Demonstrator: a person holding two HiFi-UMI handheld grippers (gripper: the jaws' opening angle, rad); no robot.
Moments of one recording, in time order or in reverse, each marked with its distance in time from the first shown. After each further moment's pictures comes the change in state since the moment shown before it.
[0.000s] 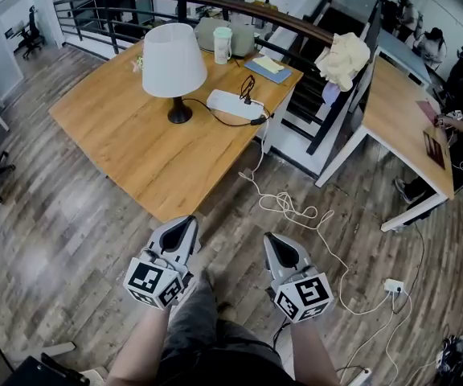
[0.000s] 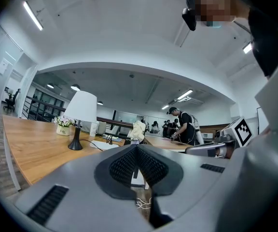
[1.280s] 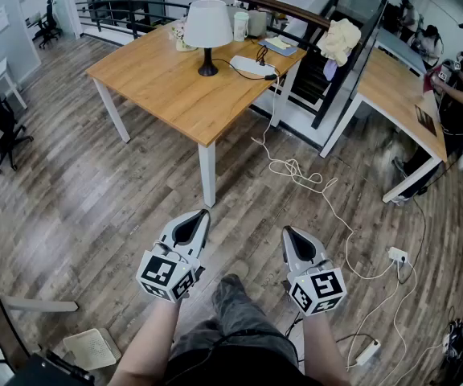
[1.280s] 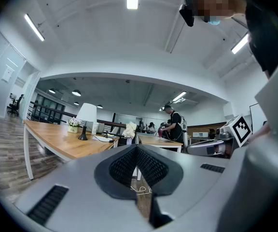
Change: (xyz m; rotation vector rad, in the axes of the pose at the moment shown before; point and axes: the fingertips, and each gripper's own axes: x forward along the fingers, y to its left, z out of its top) left arm -0.253 -0.137 -0.047 0.033 -0.022 0.013; right arm -0.224 0.161 -0.064 -0.042 0.006 -0.056
